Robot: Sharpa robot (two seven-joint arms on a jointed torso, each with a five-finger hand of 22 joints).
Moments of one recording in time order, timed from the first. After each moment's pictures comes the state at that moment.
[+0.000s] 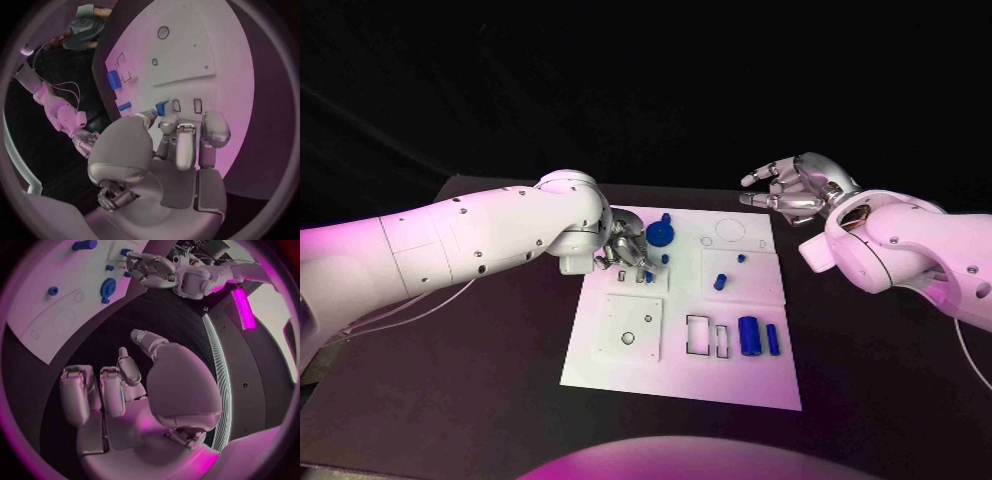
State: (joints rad) left arm 1.30 -0.63 -0.06 1.38 -0.99 0.32 -0.53; left_hand 1.19 -0.02 0.38 0.28 0.06 0.82 0.09 0.70 0.55 1.20 0.02 1.25 0.97 1.47 -0.04 1.51 1.31 0.12 1.29 0.07 1.36 1.06; right arm 1.34 -0.87 -0.14 1.57 -0.64 -0.50 -0.01; right_hand 1.26 -0.21 0.47 0.05 0.32 0.82 0.18 0.22 0.47 1.27 0.09 1.29 1.21 1.47 0.01 1.51 1.31 0.01 1.46 0.11 1.50 1.31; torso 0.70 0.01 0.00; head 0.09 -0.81
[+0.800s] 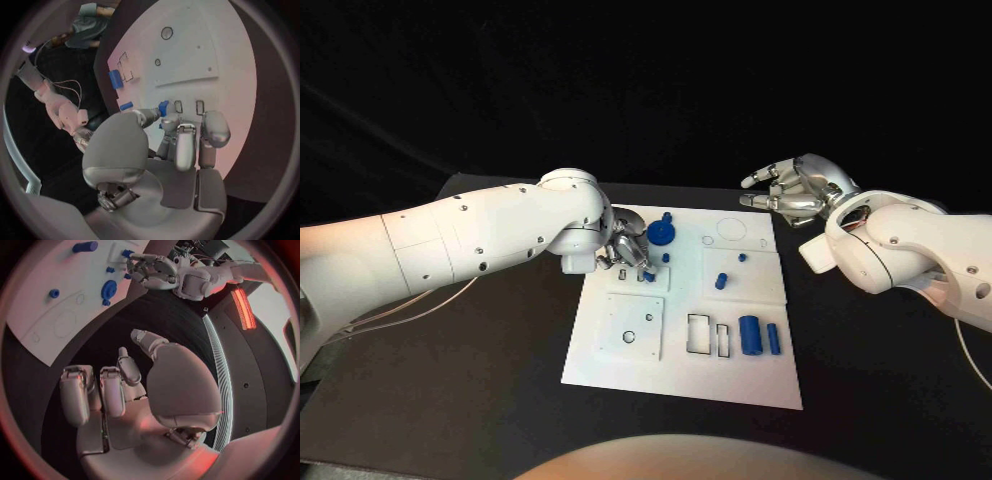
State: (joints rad) left arm 1.30 -0.63 -0.06 1.38 -0.96 0.32 -0.53; left_hand 1.22 -0.12 0.72 0.20 0.05 0.79 0.09 0.74 0.62 1.20 0.02 1.22 0.94 1.47 -0.04 1.51 1.31 0.12 1.29 0.06 1.36 1.07; right arm 1.33 -0.86 -0.14 1.57 -0.64 -0.49 -0.01; right_hand 1.26 -0.20 0.47 0.05 0.32 0.82 0.18 0.22 0.47 1.27 0.09 1.29 1.21 1.47 0.01 1.50 1.31 0.01 1.46 0.11 1.50 1.31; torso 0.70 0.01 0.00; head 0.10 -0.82
